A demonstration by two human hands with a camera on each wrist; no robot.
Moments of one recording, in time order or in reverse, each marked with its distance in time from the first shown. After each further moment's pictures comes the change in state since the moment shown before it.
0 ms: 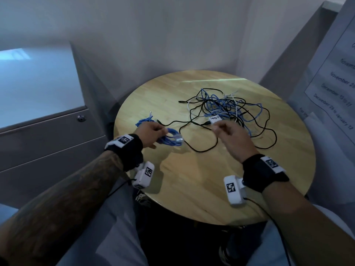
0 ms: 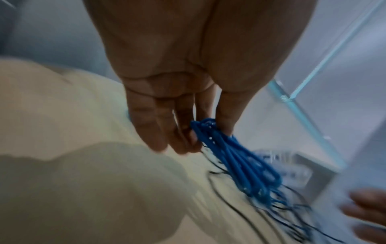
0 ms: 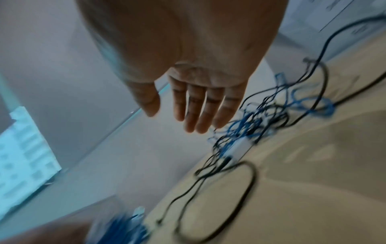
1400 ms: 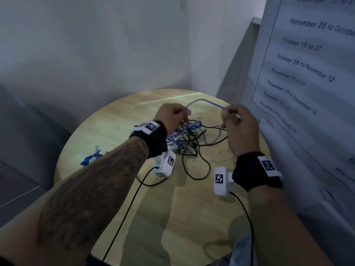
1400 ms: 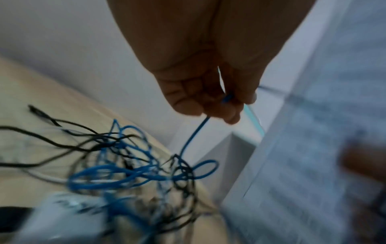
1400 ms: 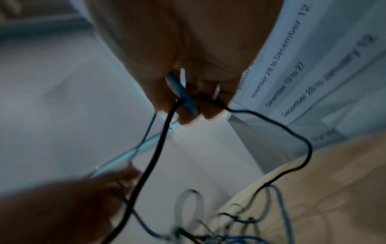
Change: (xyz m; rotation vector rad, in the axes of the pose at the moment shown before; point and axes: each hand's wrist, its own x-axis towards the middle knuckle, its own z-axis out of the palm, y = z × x) left_hand 0.098 0.191 0.134 -0.044 -0.032 0.447; right_hand 0.048 0.016 -0.133 0.013 0.600 -0.201
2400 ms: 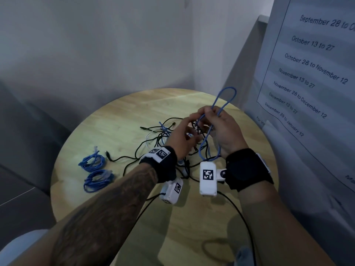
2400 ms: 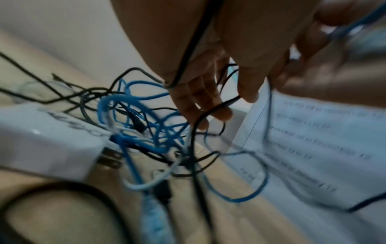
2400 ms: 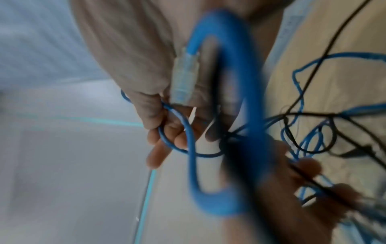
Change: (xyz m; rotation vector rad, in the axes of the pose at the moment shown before) left_hand -0.031 -0.036 0.049 -0.130 -0.071 0.043; right_hand 0.002 -0.020 0.039 0.565 -0.380 0.348
